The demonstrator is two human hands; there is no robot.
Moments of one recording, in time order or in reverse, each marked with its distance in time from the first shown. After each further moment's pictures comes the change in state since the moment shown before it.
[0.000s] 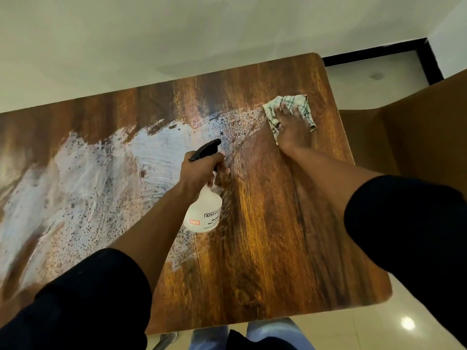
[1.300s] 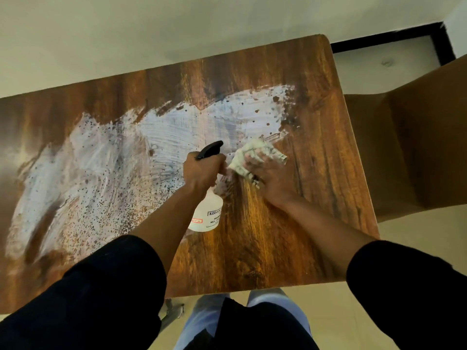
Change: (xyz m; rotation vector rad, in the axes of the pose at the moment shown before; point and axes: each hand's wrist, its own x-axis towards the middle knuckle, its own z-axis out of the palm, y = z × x) left_hand -0.042 -0.038 0.000 0.064 0.137 -0.064; right_hand -0.175 -0.017 0.041 0.104 -0.151 -0.444
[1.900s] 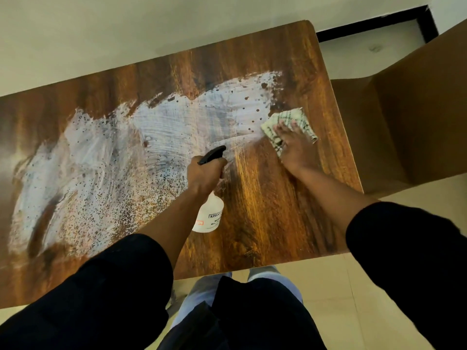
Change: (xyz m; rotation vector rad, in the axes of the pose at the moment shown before) left_hand -0.043 -0.024 0.012 0.025 -0.022 -0.070; right_hand -0.013 0.037 -0.053 -0.028 0.123 0.400
